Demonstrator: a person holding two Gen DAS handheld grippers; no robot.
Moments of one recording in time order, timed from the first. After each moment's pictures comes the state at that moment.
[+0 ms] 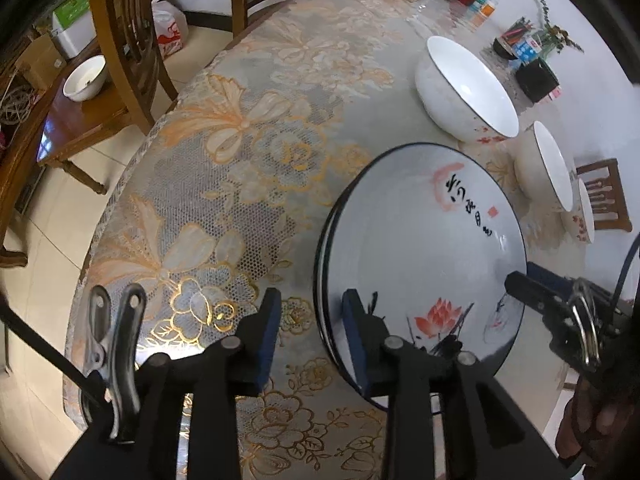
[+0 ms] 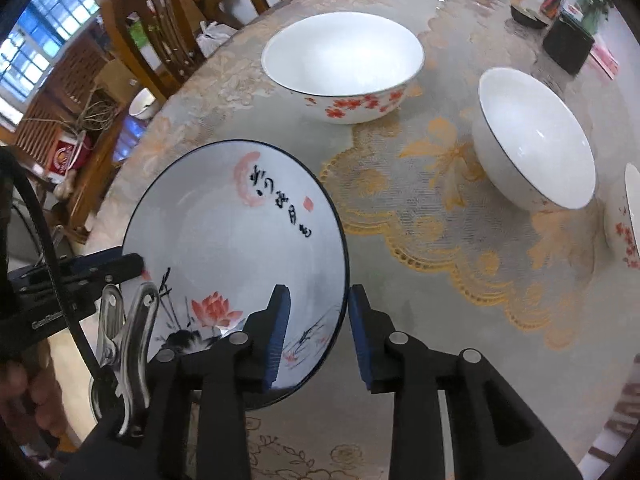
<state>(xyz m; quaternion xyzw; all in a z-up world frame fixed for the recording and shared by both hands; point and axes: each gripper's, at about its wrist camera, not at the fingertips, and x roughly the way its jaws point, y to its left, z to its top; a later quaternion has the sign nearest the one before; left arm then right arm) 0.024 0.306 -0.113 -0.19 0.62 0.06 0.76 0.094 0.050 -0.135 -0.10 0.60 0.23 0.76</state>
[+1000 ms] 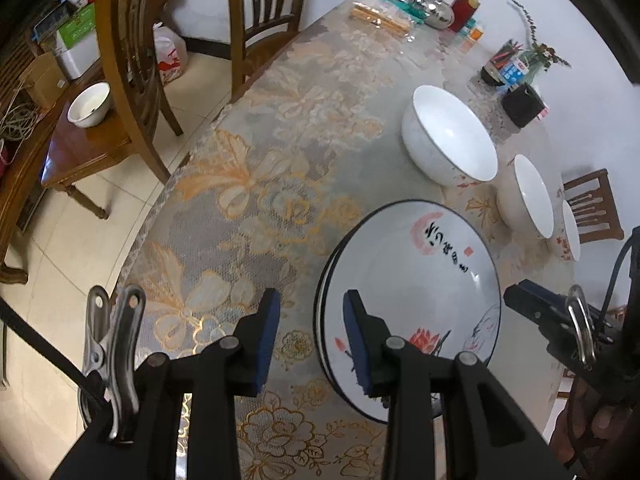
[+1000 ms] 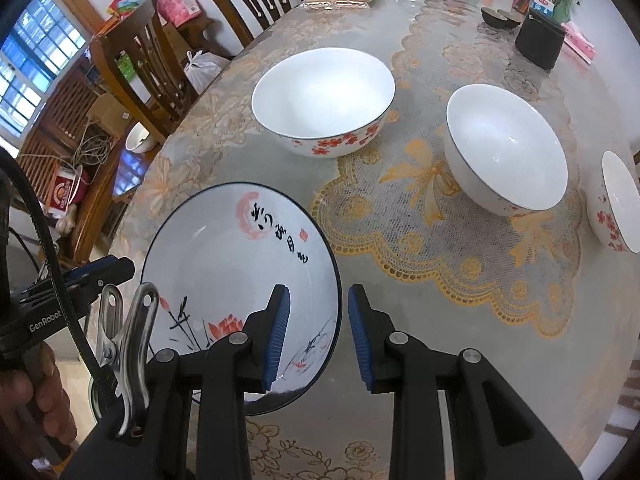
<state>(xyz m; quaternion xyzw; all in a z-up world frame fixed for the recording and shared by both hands) 0.033 0.319 -0.075 -0.18 0.58 0.05 0.79 0.099 0.035 -0.107 -0.05 0.58 0.21 0.78</state>
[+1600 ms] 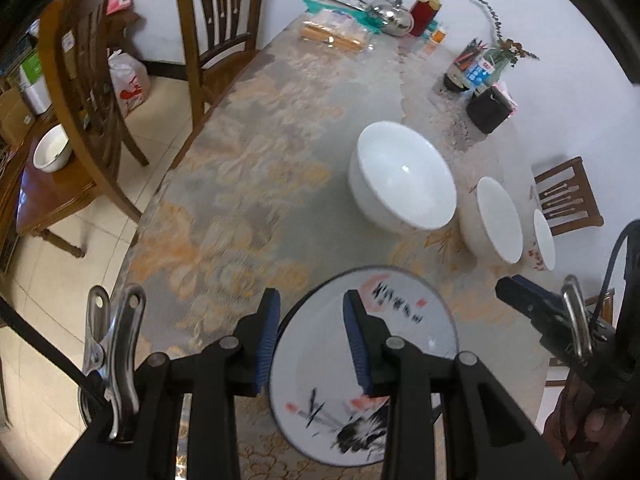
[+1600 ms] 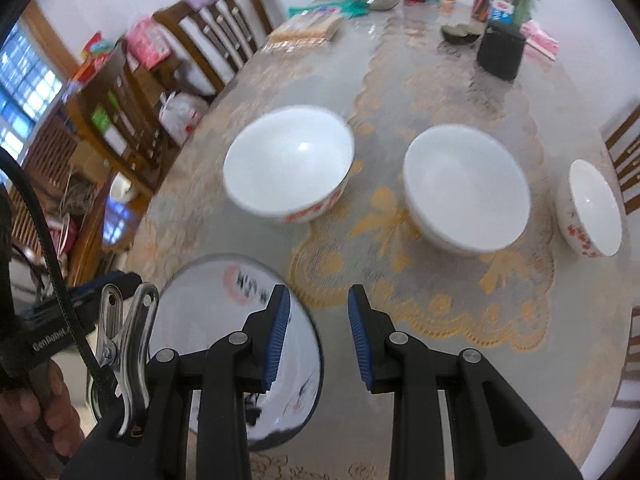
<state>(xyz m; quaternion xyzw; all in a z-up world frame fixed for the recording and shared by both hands) 0.095 0.306 -0.051 -0.16 0.56 -0.01 0.81 0.131 0.020 -0.072 0.00 0.55 0.15 0.82</state>
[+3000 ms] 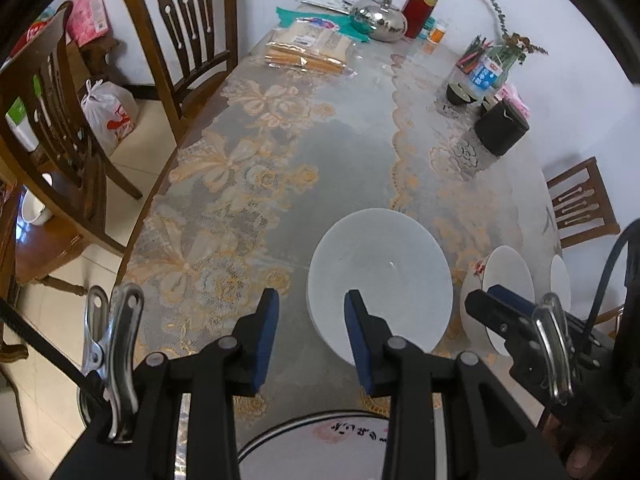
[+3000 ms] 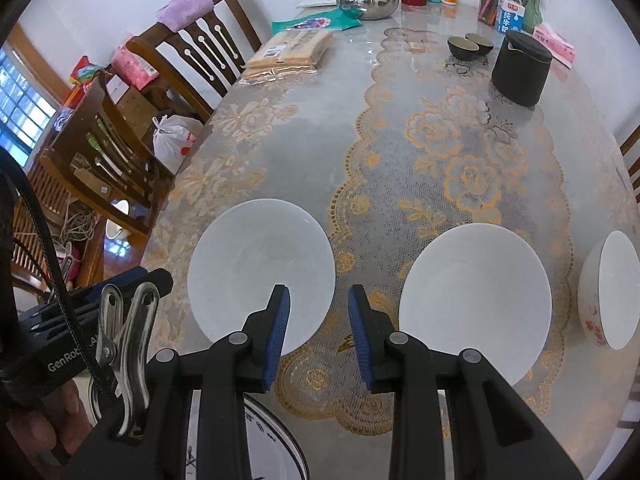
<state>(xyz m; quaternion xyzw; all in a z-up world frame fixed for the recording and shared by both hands) 0.220 0.271 -0.055 -0.12 0.57 0.00 0.82 0.238 0.032 -0.085 0.02 0.56 0.16 0.82</state>
